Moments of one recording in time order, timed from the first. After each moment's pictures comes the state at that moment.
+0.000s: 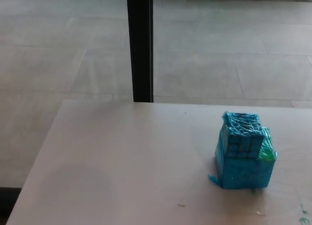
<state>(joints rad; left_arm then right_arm) 0.25 0.58 0.62 0.91 -0.09 0.06 0.00 -0.04 -0.62 0.03 0.95 -0.19 -0.03 0.20</state>
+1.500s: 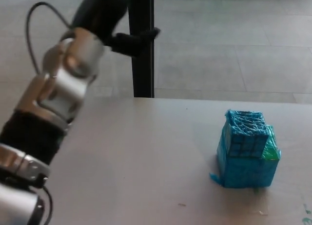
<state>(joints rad) -1.16 0.35 -0.43 0.53 0.27 0.07 -0.06 -0.04 -0.63 0.03 0.94 -0.19 -0.07 0.27</state>
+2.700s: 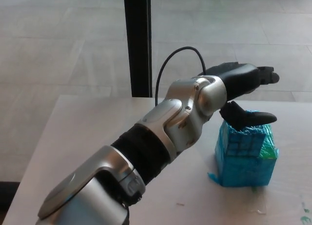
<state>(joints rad) -1.22 0.01 -0.65 0.70 0.45 0.28 -0.37 -0.06 -0.64 0.05 0.94 -0.19 -0.10 0.28</state>
